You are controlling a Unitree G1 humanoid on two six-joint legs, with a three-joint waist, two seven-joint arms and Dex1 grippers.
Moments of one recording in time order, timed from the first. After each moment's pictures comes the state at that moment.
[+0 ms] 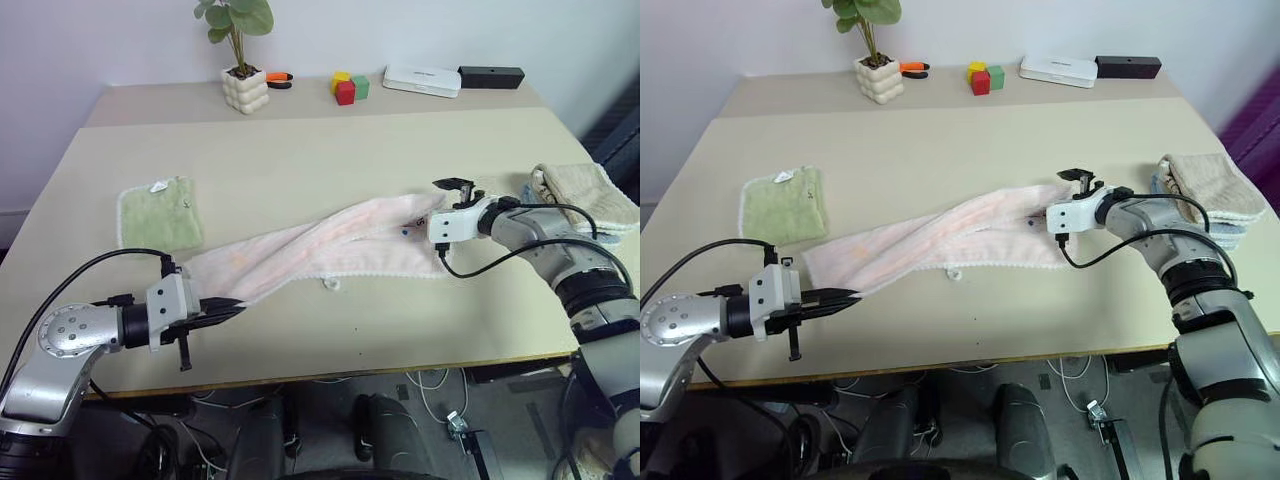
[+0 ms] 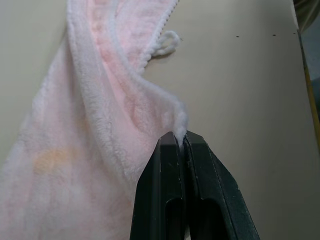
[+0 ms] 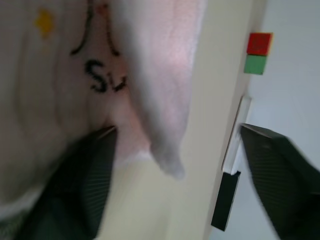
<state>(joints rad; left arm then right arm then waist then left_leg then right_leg) 0.09 0.83 0.13 -0.29 -0.36 0.06 -1.11 -0.85 -0.77 0.39 0.82 -0.69 -0.50 0.32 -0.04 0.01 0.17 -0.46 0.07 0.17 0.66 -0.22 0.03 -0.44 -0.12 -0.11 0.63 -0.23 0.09</state>
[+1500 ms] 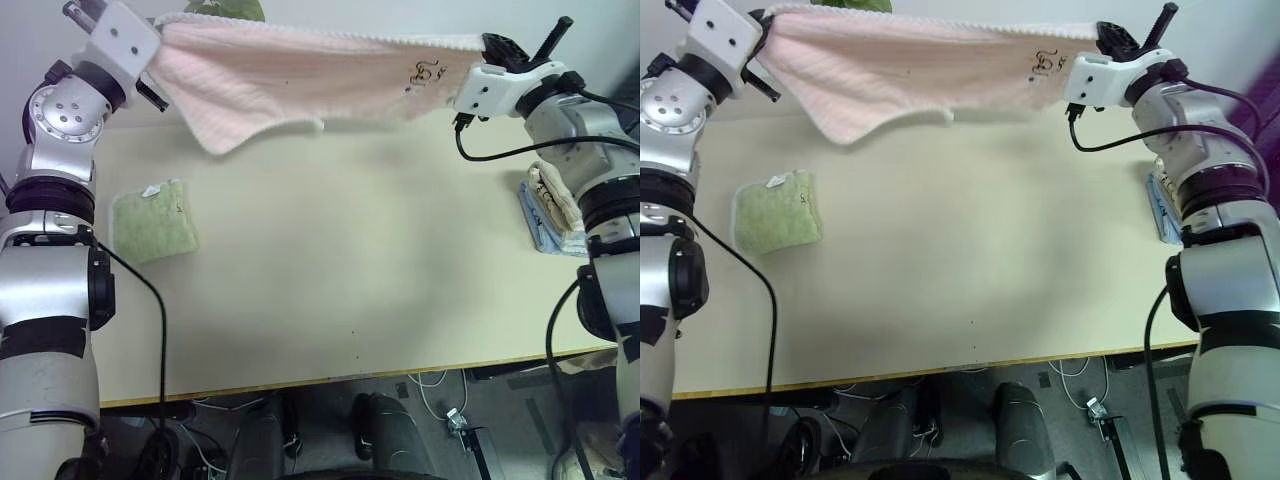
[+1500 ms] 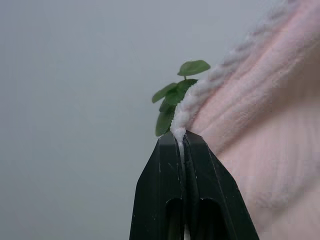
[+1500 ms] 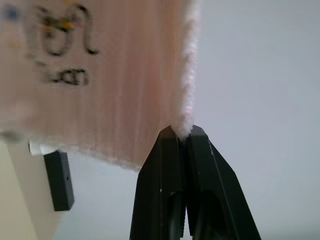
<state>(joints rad) -1.26 0.75 -0.04 1.16 0.16 -0.64 -0.53 -1.22 -0.83 0.35 0.98 -0.66 -0.53 0.01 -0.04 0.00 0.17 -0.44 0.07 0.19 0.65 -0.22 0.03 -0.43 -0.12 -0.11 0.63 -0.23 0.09</state>
